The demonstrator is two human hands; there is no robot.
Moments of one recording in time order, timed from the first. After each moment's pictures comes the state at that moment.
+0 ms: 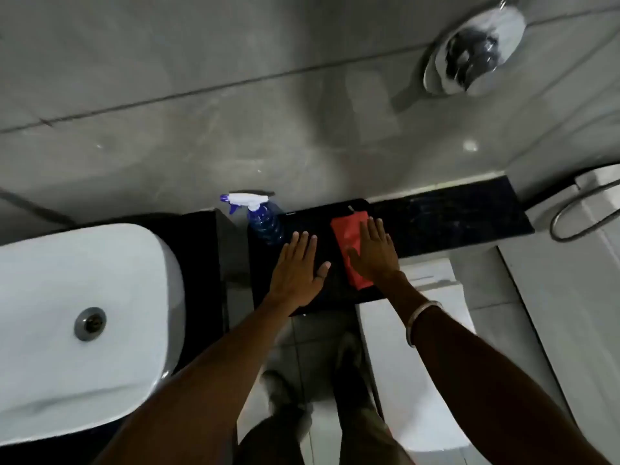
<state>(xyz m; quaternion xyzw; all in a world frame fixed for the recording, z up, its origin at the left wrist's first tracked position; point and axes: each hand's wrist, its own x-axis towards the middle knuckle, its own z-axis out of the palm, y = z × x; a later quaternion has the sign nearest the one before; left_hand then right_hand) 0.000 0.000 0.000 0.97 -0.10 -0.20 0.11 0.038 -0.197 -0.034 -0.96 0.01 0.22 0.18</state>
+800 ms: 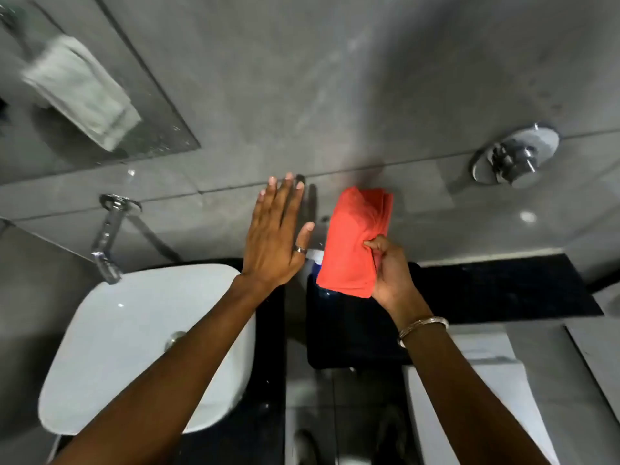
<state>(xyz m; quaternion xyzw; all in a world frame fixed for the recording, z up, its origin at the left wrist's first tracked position) 0.061 0.114 0.211 0.95 -0.15 0.27 0.09 0.064 -0.091 0.165 -0.28 0.20 0.24 0.91</state>
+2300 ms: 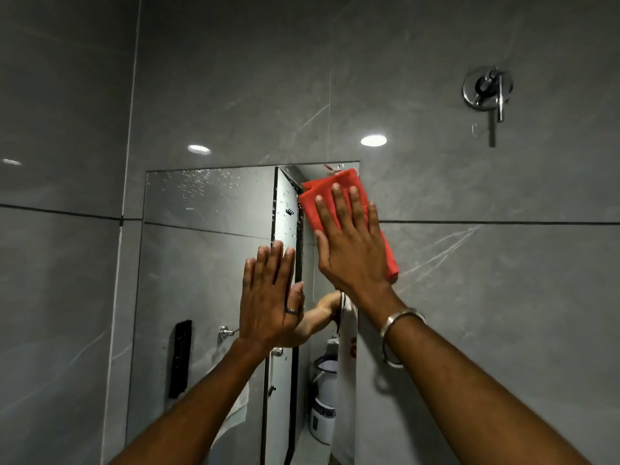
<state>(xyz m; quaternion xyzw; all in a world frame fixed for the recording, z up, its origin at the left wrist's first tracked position) 0.166 0.375 0.623 0.80 0.02 0.60 -0.04 0.172 0.185 0.728 -0.76 -0.28 -0.57 0.08</state>
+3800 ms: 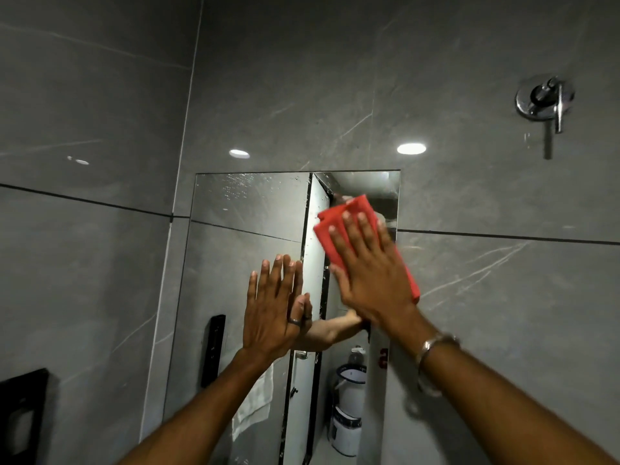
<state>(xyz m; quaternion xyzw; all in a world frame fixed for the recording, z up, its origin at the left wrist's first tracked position) 0.131 0.408 0.602 0.82 0.08 0.57 -0.02 0.178 0.199 0.699 -0.73 -0.36 -0.59 0.00</state>
